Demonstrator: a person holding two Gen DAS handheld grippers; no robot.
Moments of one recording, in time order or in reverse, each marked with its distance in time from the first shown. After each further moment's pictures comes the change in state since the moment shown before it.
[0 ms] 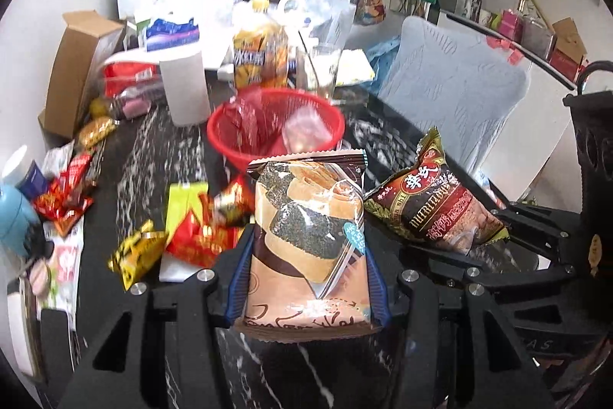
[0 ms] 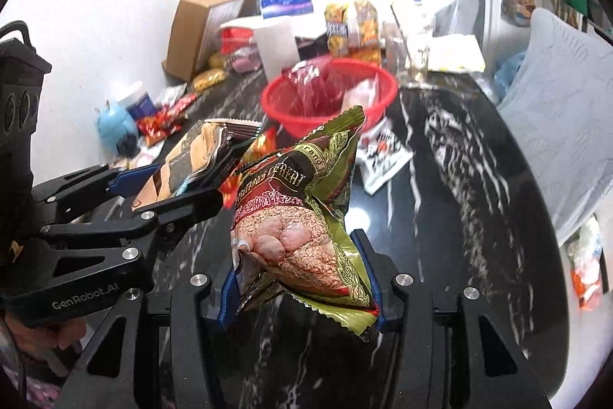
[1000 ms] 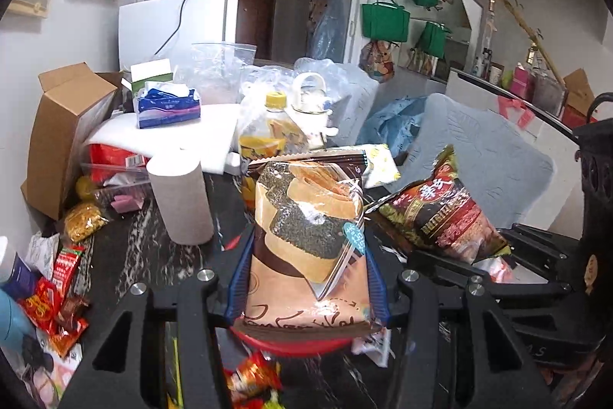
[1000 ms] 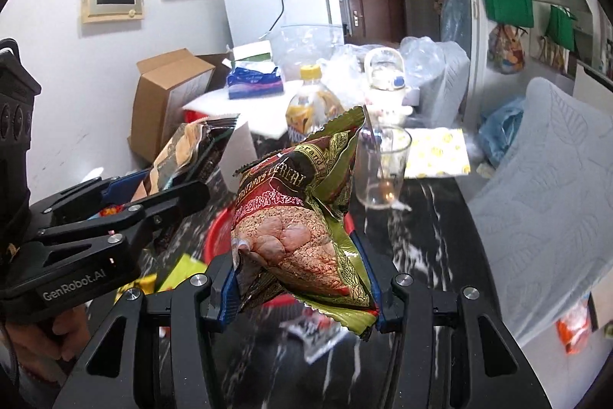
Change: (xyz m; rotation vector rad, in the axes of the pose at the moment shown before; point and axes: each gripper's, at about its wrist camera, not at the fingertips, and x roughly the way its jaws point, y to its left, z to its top) left arm 0.055 0.035 0.131 -0.041 -0.193 0.010; right arm 0.026 -0.047 0.135 -0.026 -0.177 -0.069
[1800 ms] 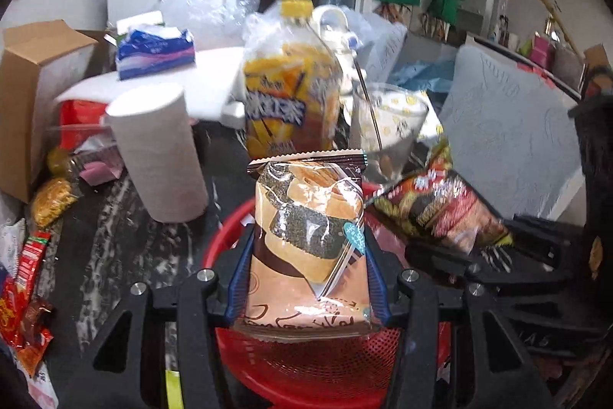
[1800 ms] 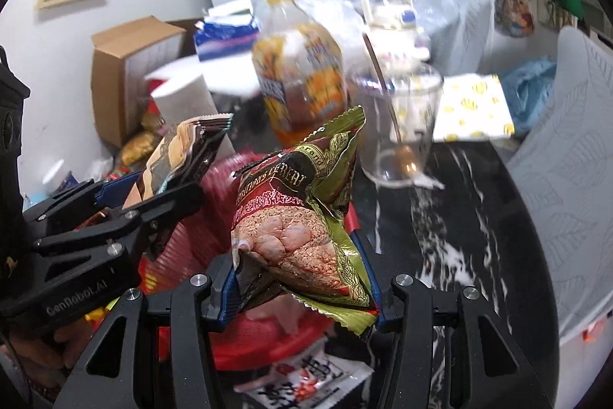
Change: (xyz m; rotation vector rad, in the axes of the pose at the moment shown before) left arm 0.109 0.025 -0.039 0.022 0.134 0.020; right arm 0.117 -0.031 -0.019 0.061 0.122 0.024
